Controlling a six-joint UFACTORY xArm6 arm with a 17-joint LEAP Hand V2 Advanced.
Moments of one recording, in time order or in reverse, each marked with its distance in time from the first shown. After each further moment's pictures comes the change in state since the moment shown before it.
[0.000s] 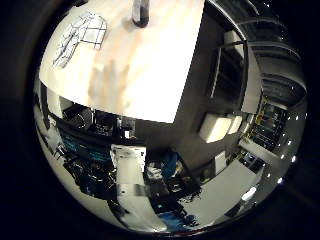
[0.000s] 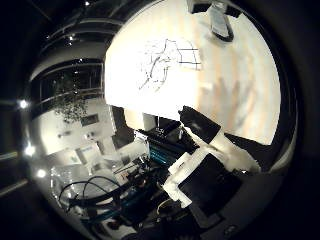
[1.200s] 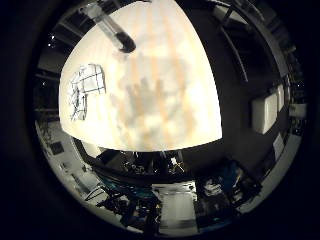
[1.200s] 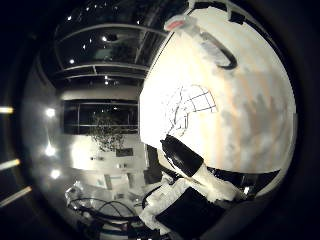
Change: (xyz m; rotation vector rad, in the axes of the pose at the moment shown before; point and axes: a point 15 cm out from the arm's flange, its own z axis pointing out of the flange) arm 0.115 0.009 0.028 0.370 -0.360 0.354
